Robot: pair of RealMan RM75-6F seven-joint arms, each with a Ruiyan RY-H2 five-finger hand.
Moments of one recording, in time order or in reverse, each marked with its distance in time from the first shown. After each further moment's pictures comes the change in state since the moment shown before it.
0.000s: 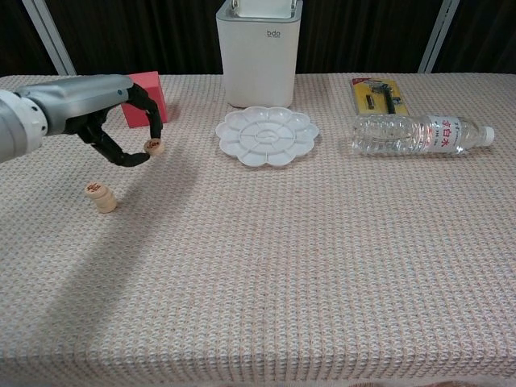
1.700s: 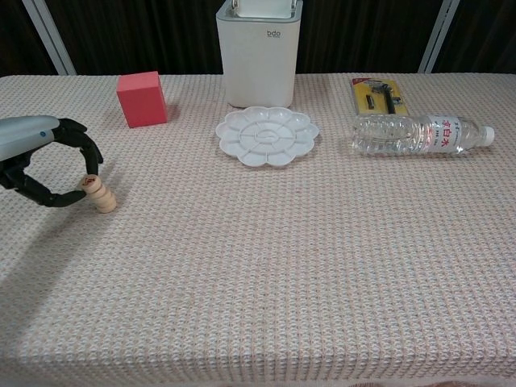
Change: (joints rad) left arm 0.191 0.018 0.095 0.109 0.217 0.035 -0.219; right arm -0.010 0.015 -0.002 -0.016 0.006 0.011 -0.005
